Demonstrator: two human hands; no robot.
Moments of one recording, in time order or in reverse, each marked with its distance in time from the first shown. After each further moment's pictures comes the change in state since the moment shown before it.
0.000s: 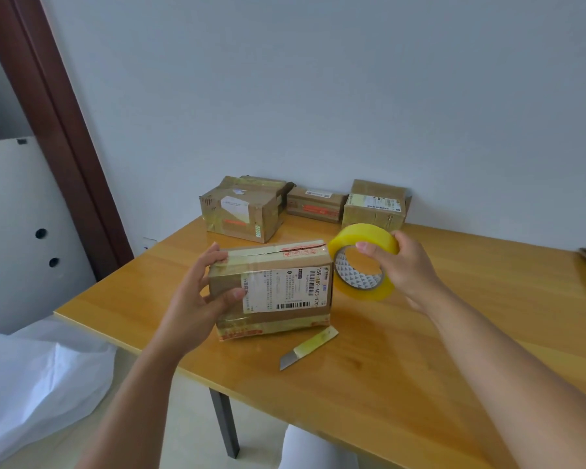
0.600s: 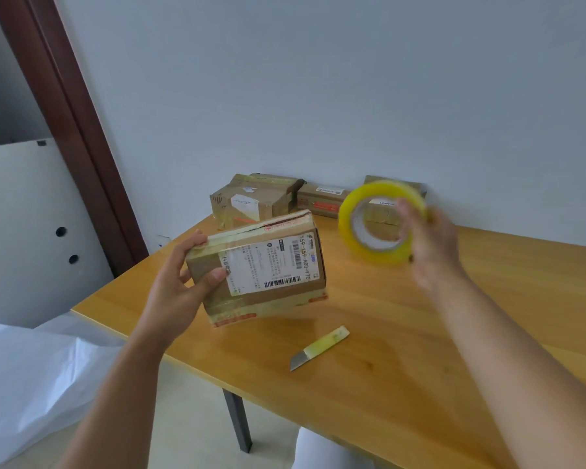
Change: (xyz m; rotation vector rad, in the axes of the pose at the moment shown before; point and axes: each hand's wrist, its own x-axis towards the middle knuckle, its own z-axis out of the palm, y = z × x) left_hand 0.008 0.008 -0.031 0.018 0.132 -0.003; right_hand 0.012 -0.029 0.001 0.425 0.207 -0.072
